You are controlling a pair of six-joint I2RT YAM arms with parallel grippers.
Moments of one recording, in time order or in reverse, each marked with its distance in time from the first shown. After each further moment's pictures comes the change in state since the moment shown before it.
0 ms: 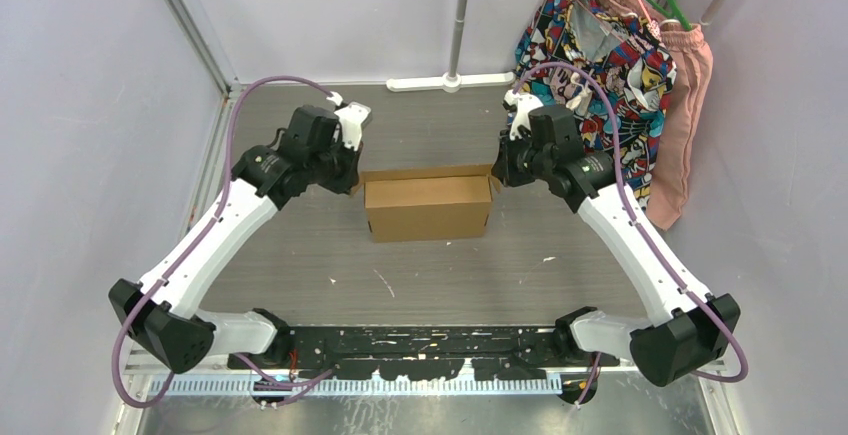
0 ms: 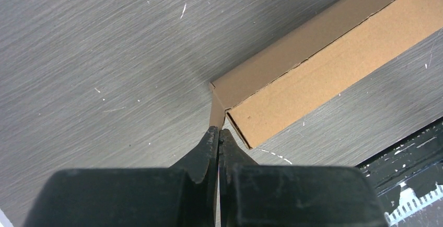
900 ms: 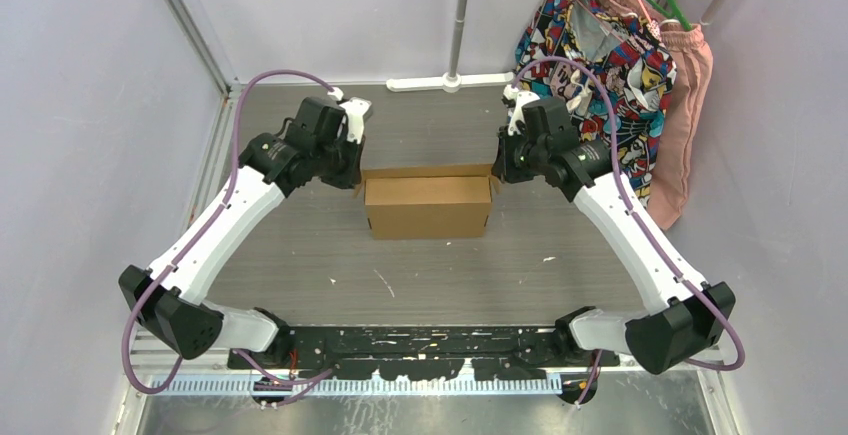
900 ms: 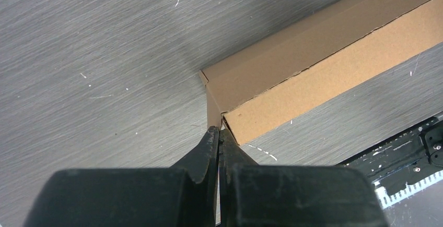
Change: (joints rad) left arm 0.000 0.084 0.095 -0.080 0.001 -0.083; right arm 0.023 0.062 0.092 -0.105 0.043 0.067
